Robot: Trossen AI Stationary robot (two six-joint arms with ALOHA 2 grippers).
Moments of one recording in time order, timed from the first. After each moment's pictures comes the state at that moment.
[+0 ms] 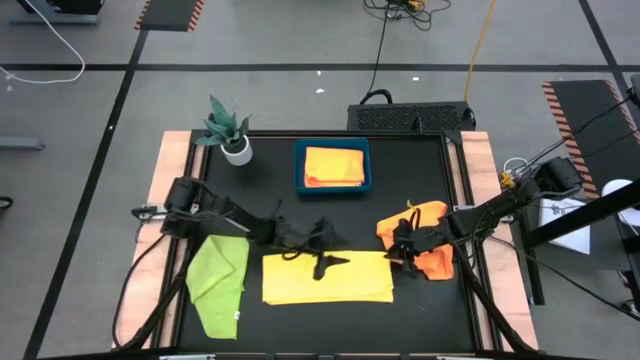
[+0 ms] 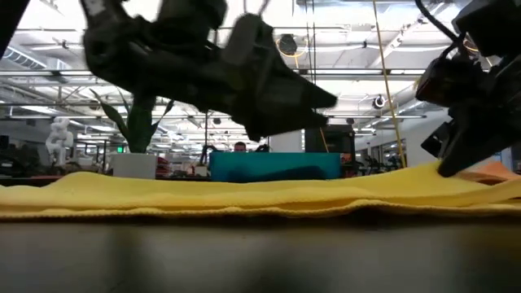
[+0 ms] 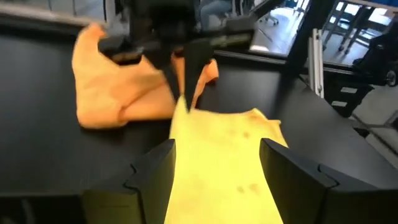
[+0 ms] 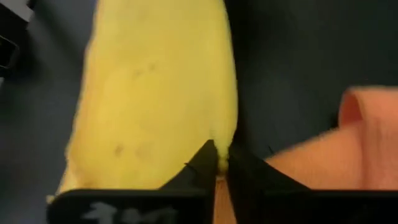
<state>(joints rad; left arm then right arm) -0.18 2.00 0.89 0.88 0.00 -0.20 0.36 1.15 0.21 0.22 0.08 0.56</state>
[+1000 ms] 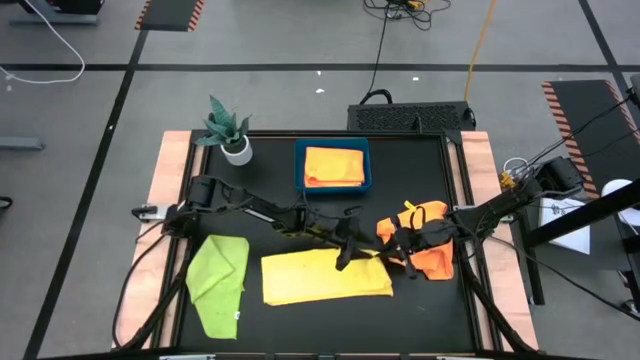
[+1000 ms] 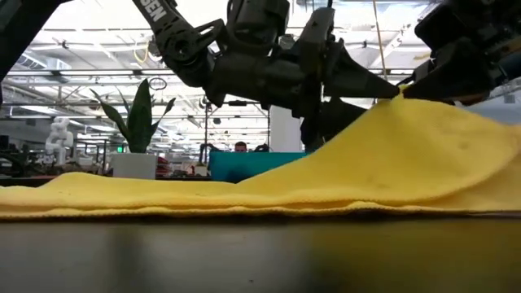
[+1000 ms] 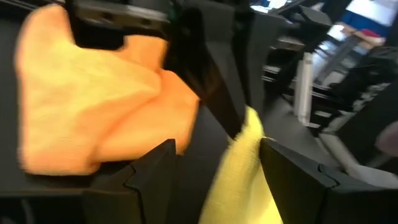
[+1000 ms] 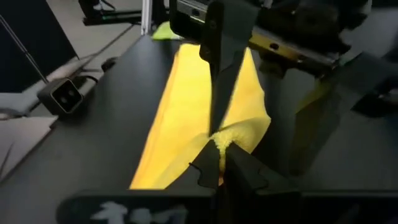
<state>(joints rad) -0.07 2.14 1.24 0.64 0.26 -0.33 0.36 1.12 0.21 0.55 0.10 0.19</state>
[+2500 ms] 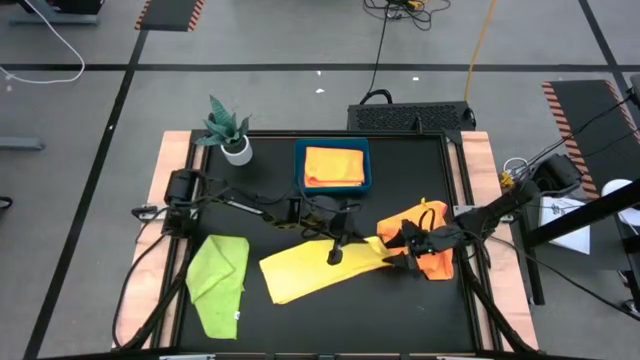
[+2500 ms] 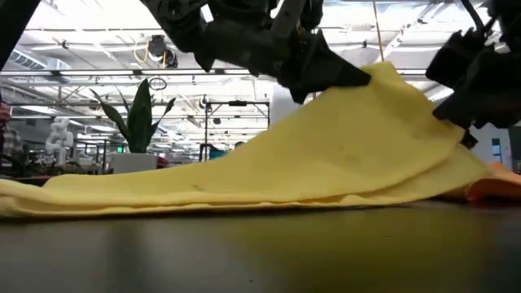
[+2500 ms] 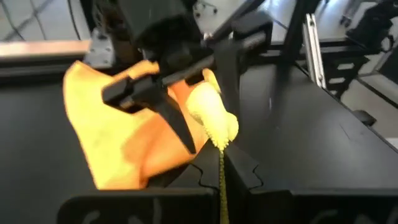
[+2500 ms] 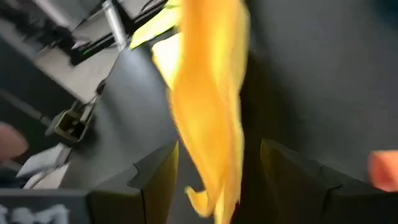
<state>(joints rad) -0.05 1.98 1.24 0.40 0.23 0.03 0.45 1.12 0.08 0.64 0.24 0.65</state>
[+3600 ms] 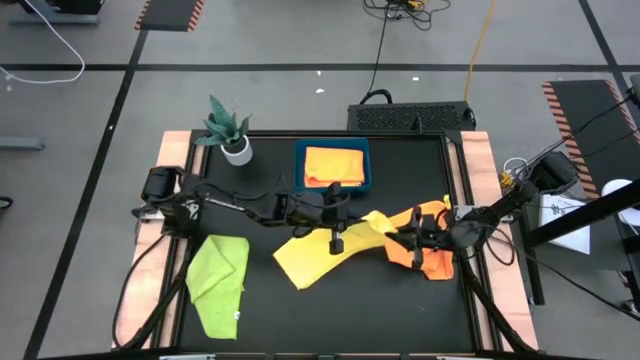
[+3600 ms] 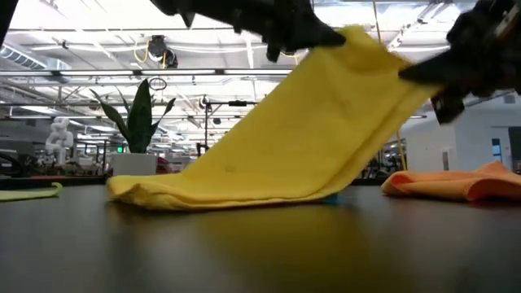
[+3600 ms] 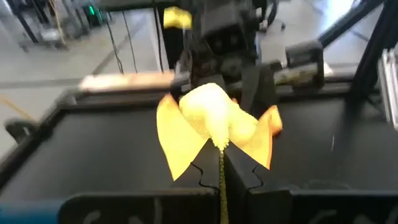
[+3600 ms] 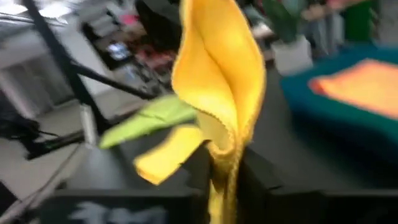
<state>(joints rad) -0.09 1.81 1.24 0.31 -0.10 0.05 0.58 1.13 0.02 1.08 0.71 0.38</state>
